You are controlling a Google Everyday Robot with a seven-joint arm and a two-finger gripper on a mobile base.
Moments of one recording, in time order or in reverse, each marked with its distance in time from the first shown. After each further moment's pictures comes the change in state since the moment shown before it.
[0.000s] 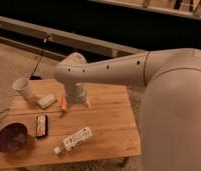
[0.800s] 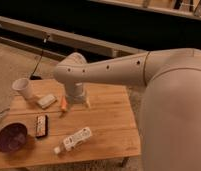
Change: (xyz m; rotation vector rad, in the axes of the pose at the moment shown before) arm 0.002 0.000 -0.001 0.008 0.000 -0.007
